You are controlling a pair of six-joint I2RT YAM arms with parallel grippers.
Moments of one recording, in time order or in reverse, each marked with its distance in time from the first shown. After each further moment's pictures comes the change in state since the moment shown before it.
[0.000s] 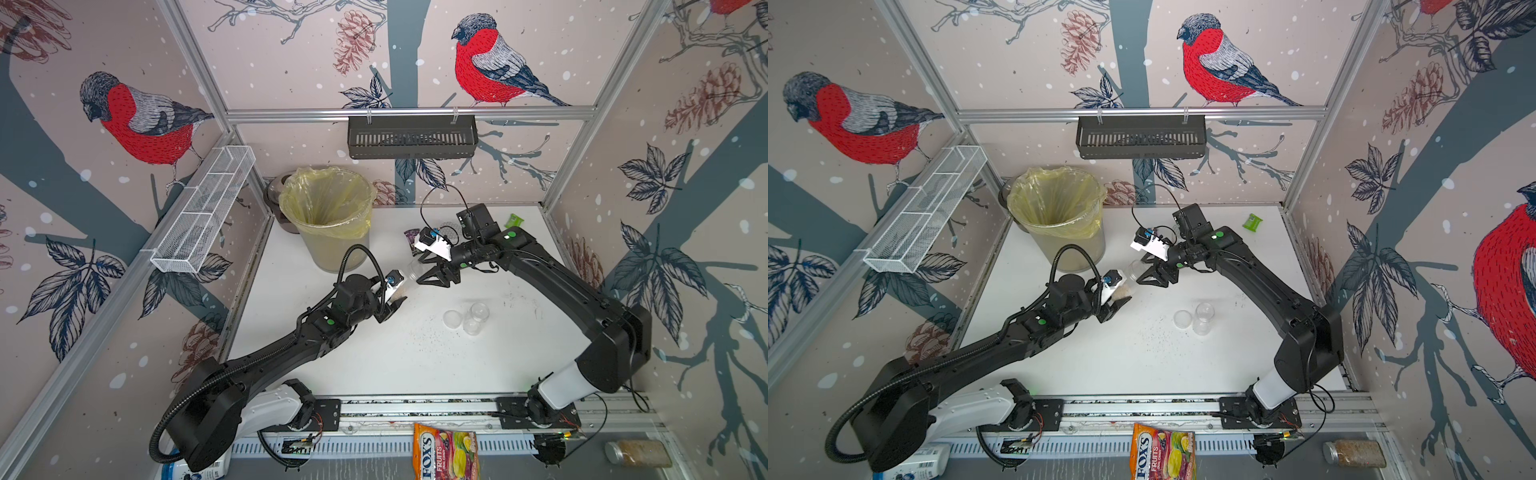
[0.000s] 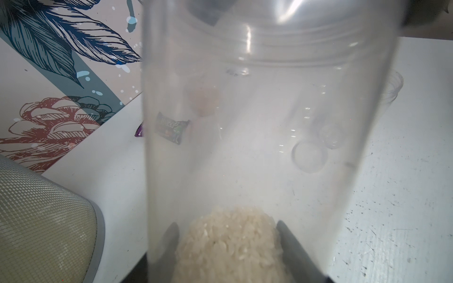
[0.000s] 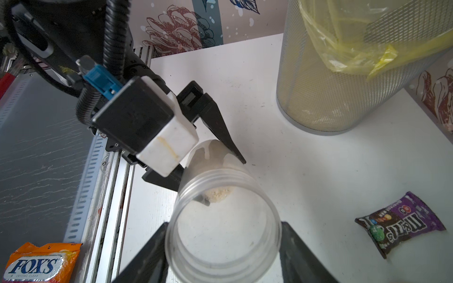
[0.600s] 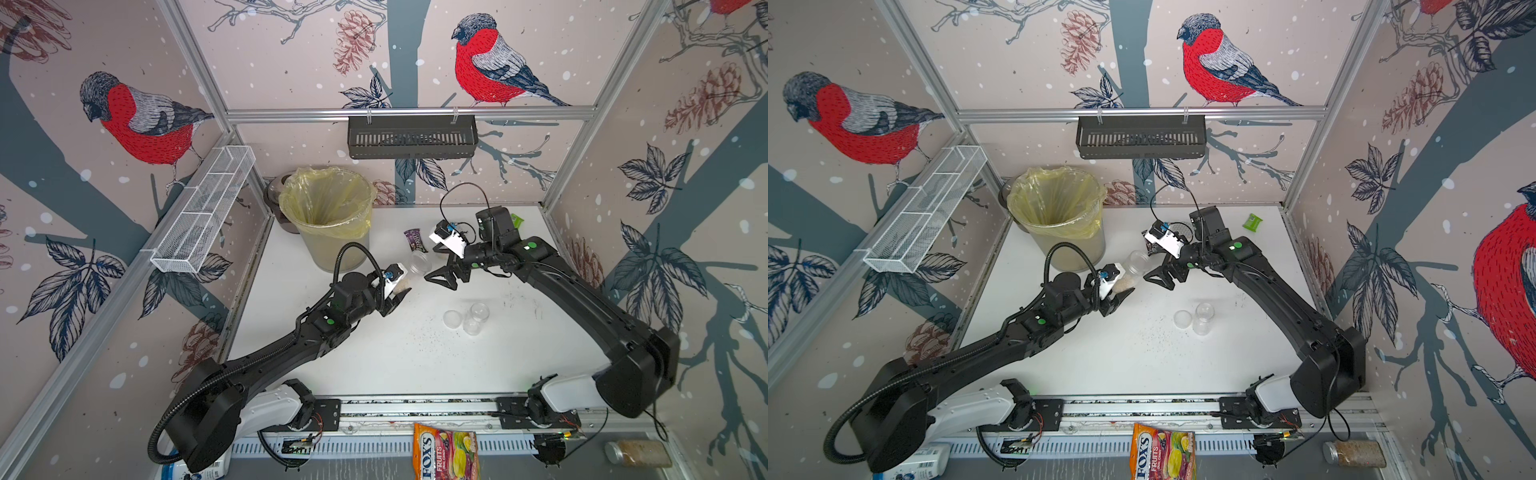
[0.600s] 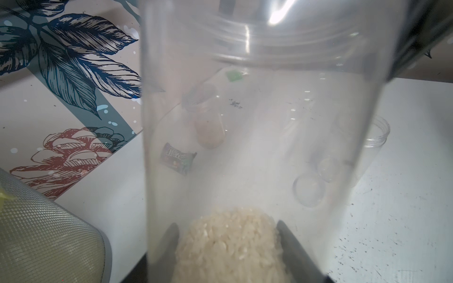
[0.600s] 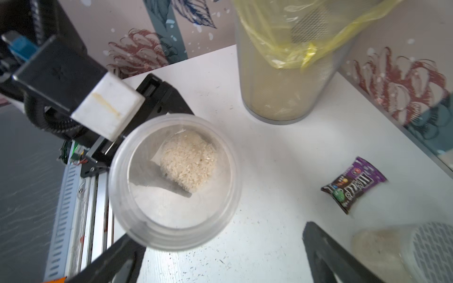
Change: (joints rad) left arm -0.003 -0.003 0.002 0.126 -0.014 -0.026; right arm -0.055 -0.161 -0.113 0.140 0.112 0.249
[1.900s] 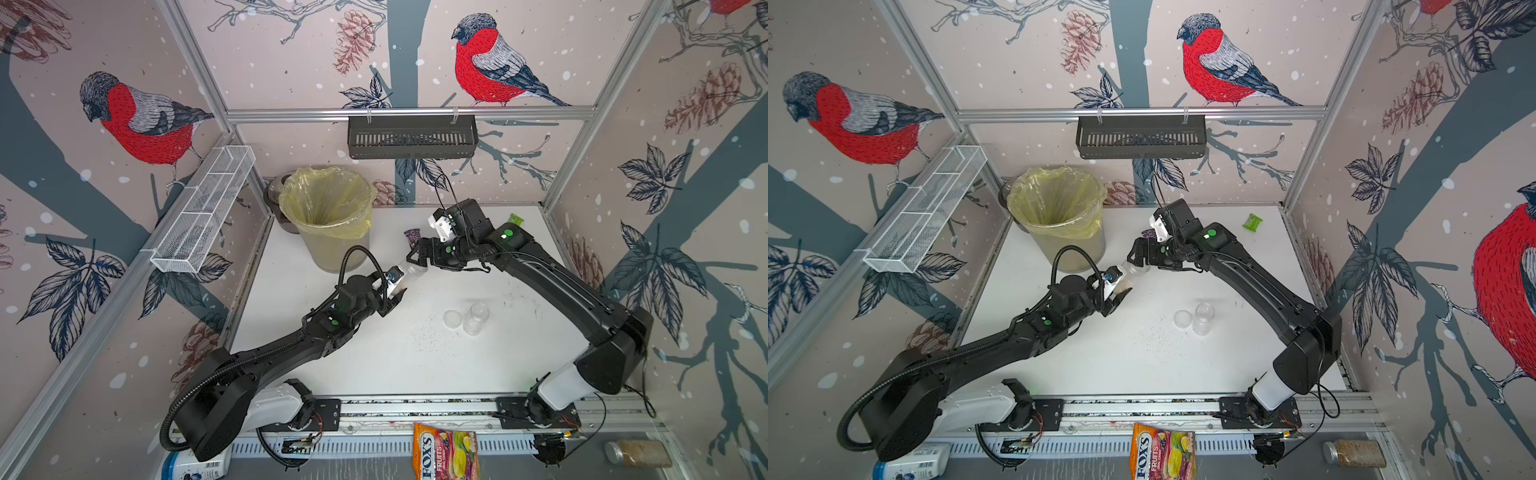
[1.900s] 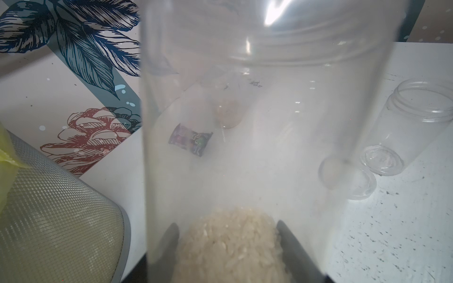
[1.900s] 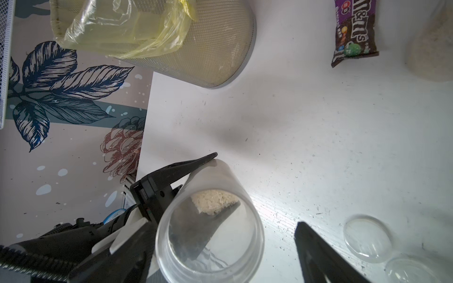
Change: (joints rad) left arm -0.006 0.061 -0.030 0.039 -0.096 0.037; right arm 0.174 0.176 0.267 -0.220 0.312 0.981
